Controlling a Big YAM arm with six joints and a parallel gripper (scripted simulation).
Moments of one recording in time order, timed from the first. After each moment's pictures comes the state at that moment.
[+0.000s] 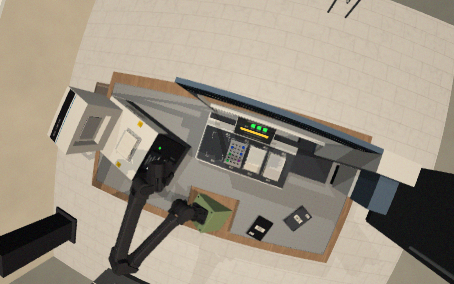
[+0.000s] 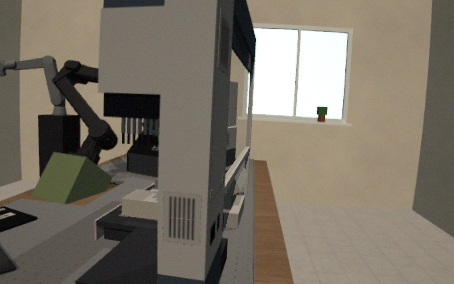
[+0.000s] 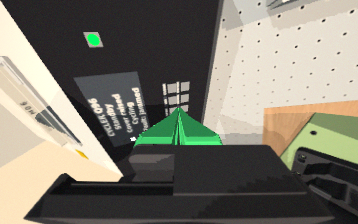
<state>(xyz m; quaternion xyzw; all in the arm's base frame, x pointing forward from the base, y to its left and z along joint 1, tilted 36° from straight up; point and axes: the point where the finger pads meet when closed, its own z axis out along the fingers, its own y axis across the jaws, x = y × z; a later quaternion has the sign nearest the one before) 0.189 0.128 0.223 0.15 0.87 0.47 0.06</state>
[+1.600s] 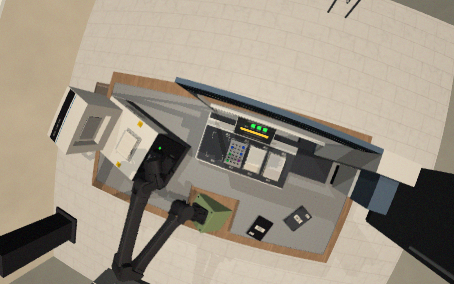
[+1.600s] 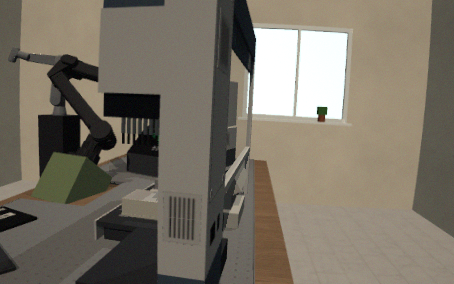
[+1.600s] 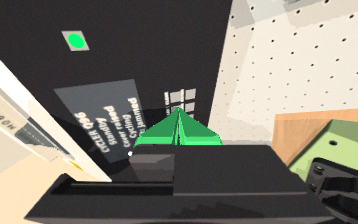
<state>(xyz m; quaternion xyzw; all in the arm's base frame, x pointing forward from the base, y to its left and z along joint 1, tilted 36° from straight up) 0.196 0.151 0.213 0.16 0.87 0.47 0.05</state>
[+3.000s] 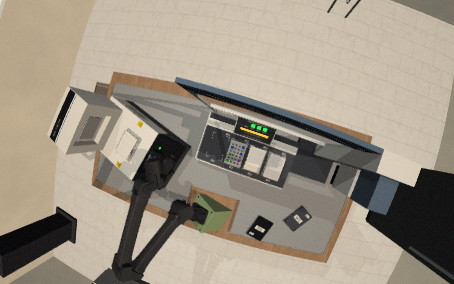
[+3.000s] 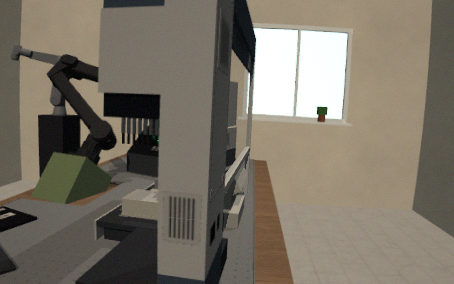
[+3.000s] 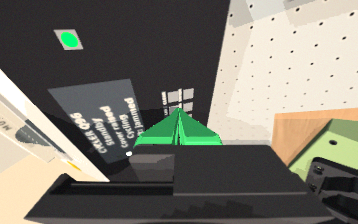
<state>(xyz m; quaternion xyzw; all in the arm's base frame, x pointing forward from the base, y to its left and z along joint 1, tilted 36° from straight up) 0.195 0.151 0.211 0.16 0.87 0.46 0.05</state>
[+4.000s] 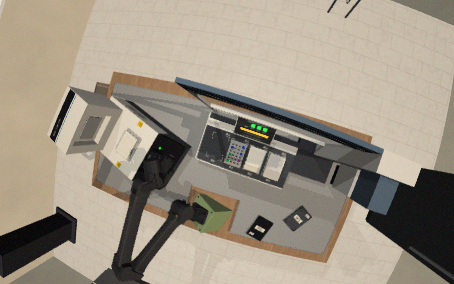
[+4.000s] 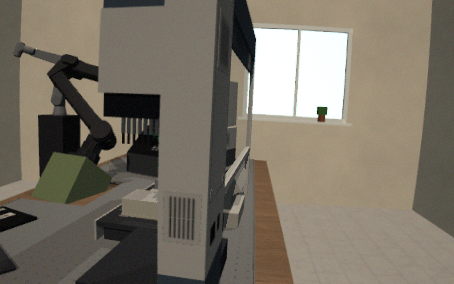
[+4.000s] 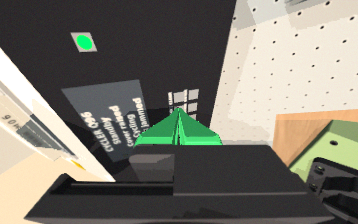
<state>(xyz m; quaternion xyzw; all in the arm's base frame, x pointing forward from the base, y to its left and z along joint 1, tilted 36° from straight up) 0.198 0.151 0.217 0.16 0.87 0.47 0.06</state>
